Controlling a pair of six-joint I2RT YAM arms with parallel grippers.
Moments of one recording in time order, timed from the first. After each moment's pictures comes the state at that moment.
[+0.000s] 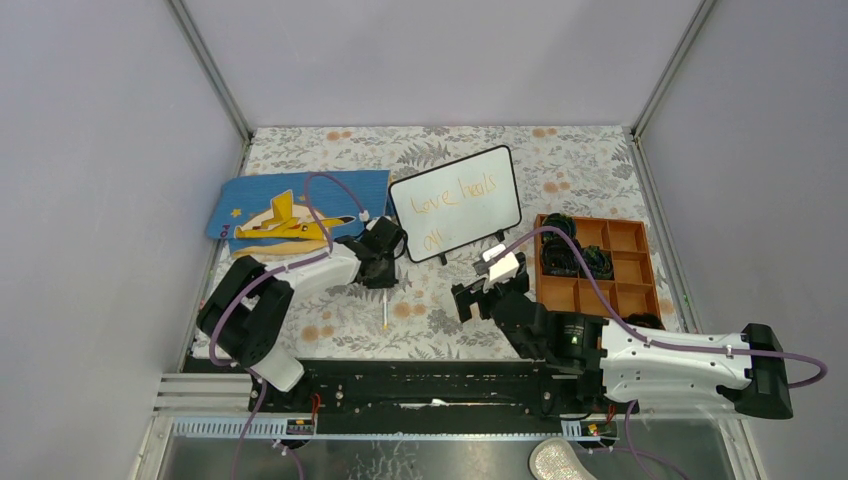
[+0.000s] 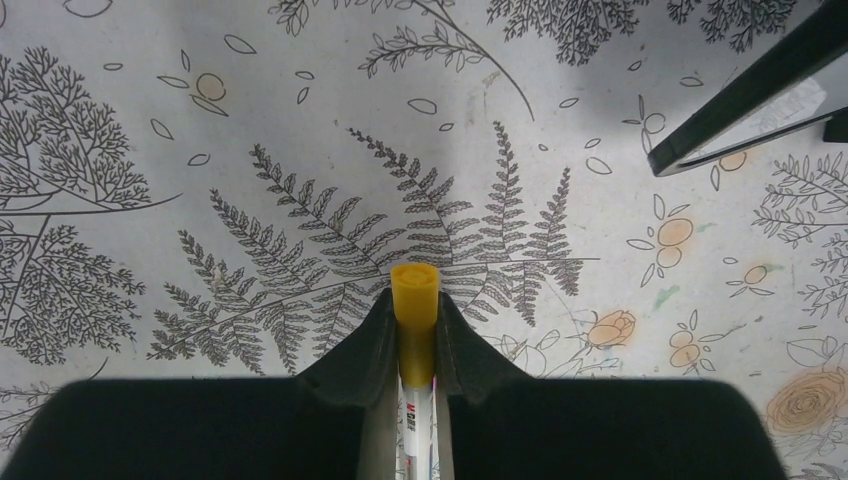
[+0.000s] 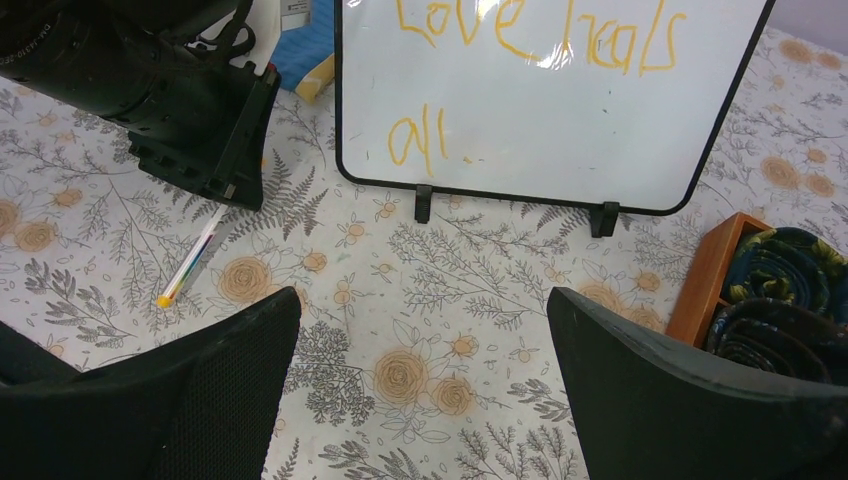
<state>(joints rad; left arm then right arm) -0.60 1.59 0.85 -0.43 -0.15 -0.64 1.33 0.90 0.63 -0.11 0.82 0.21</state>
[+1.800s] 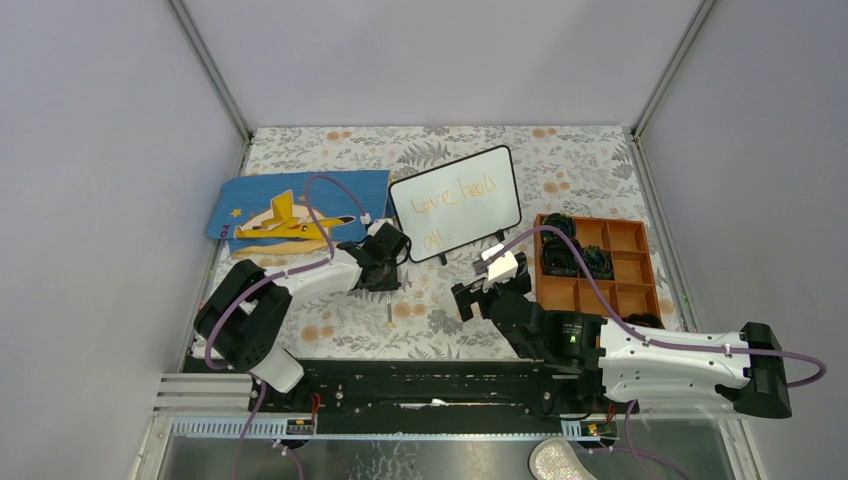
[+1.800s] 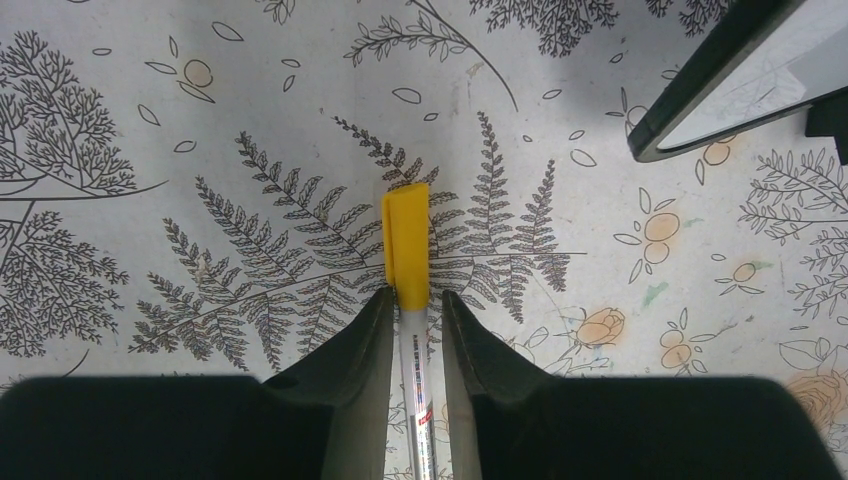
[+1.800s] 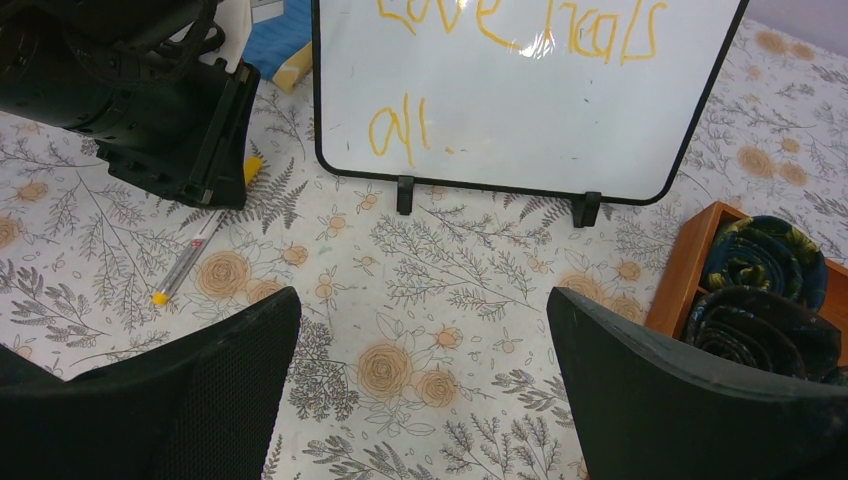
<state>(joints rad) -0.66 1.57 0.82 -0.39 -0.20 -0.68 1.33 0.92 0.64 -0.15 0.86 0.22</state>
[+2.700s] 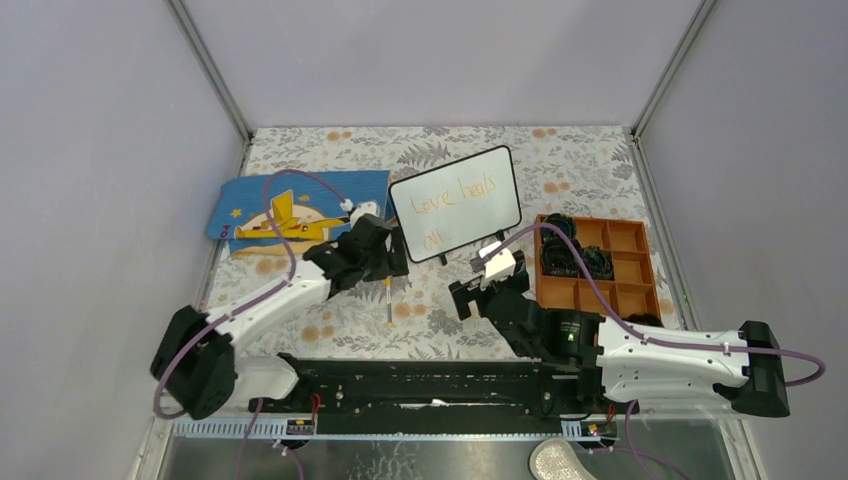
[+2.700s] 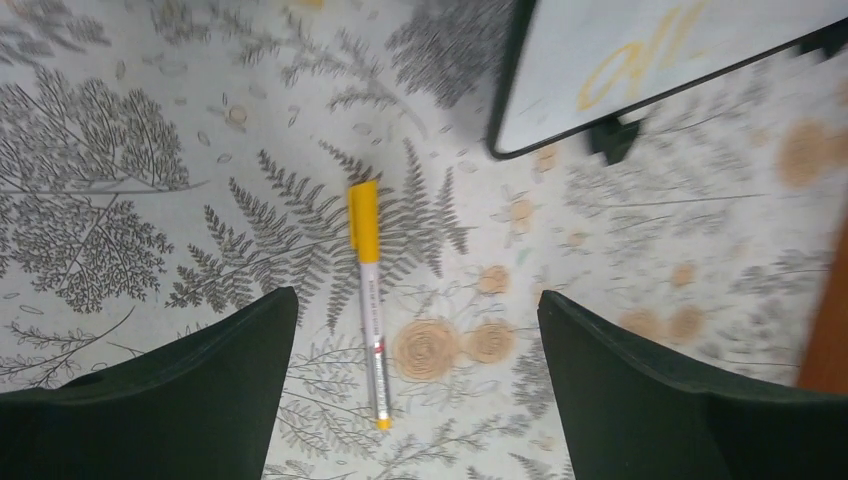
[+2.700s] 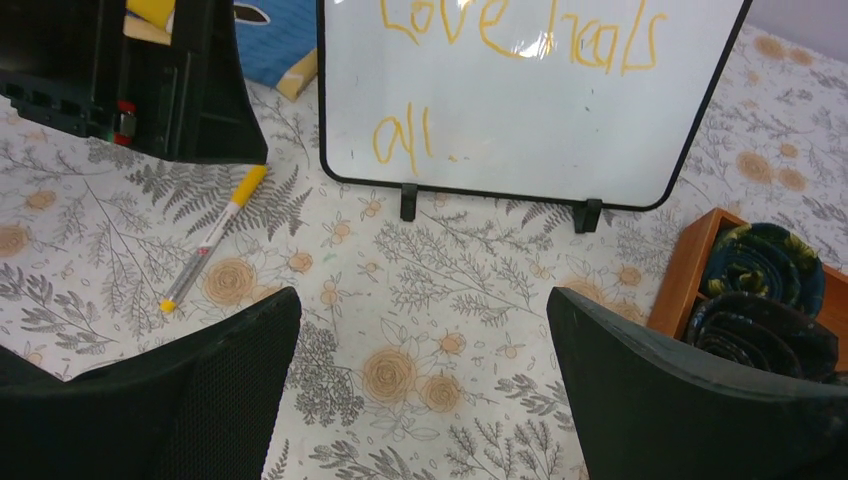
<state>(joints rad) -0.66 1.31 0.82 -0.45 -0.21 -0.71 1.33 0.93 0.67 -0.17 0.86 0.23</state>
